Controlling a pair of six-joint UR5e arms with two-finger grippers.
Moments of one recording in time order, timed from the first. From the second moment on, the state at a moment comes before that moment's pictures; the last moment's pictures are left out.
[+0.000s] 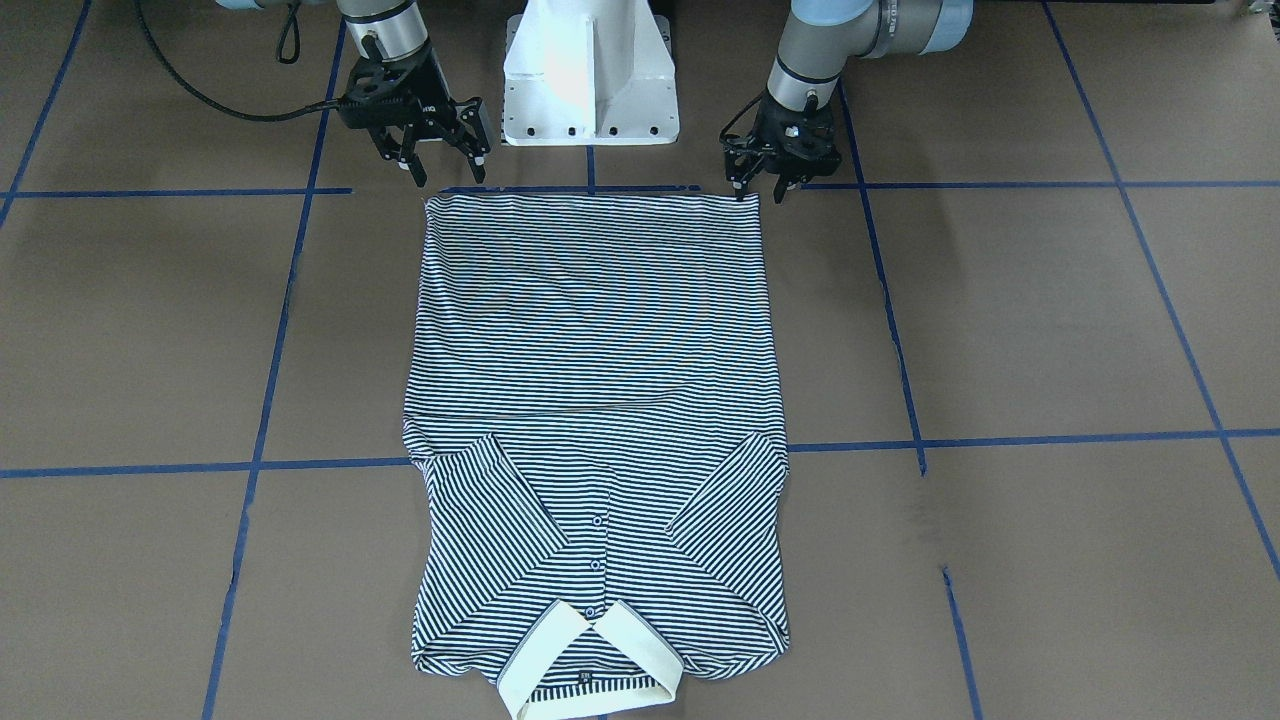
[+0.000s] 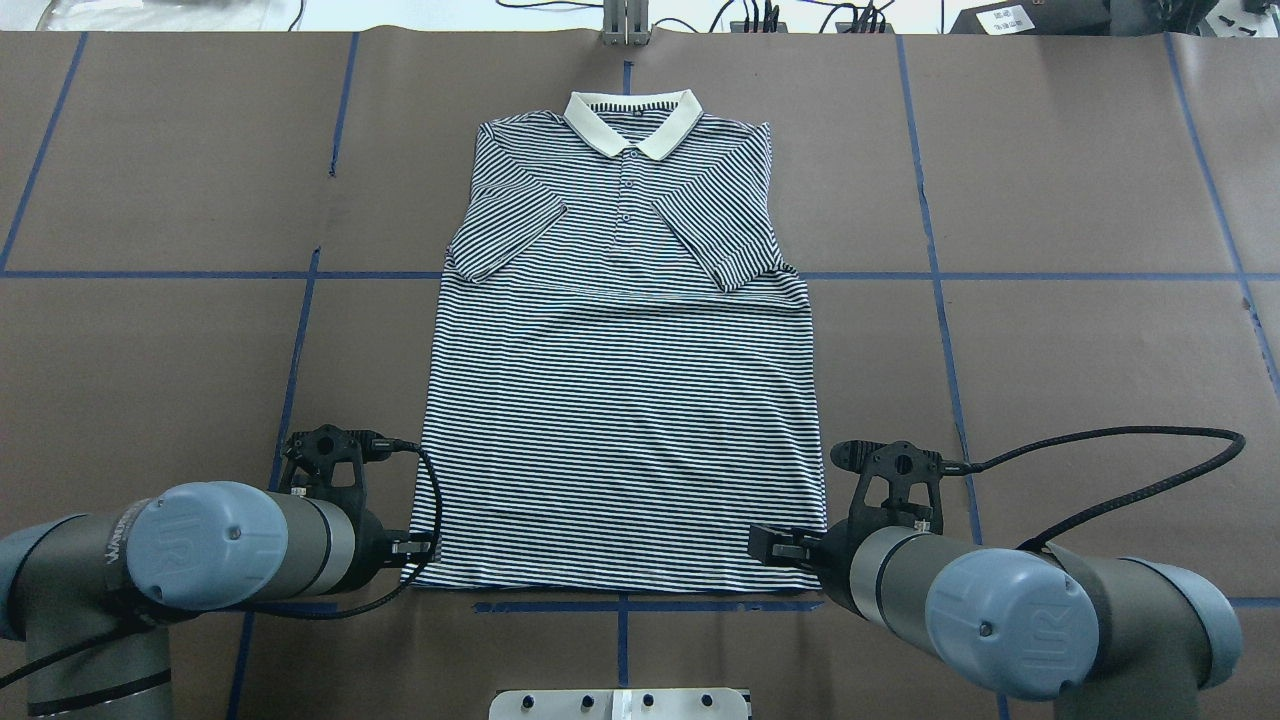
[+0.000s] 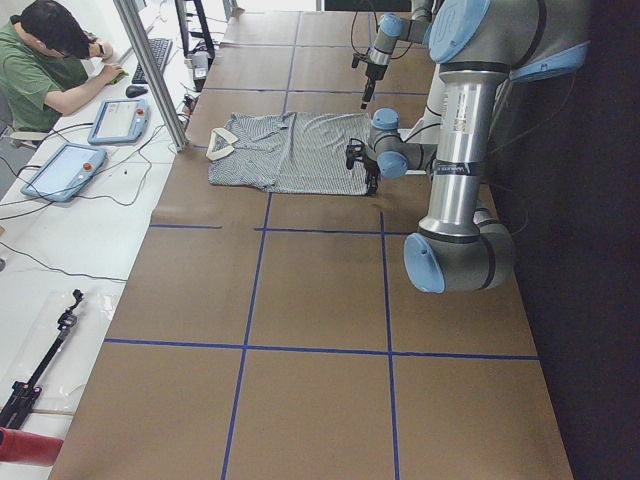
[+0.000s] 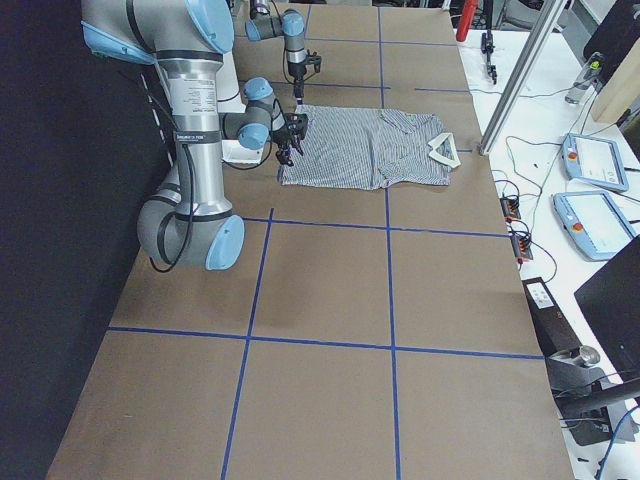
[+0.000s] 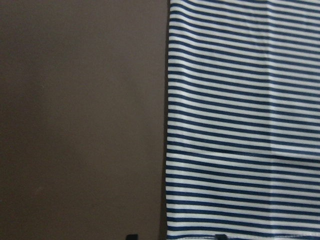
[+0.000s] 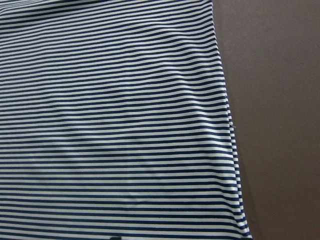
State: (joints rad) left arm -0.24 -1.72 -2.04 -1.82 -1.68 -1.42; right arm 0.16 -1.43 2.16 -1.35 1.43 1.59
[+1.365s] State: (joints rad) left arm -0.22 -1.74 -2.01 -1.83 -1.68 -1.43; right arm 0.15 -1.43 2.16 -1.35 1.40 1.59
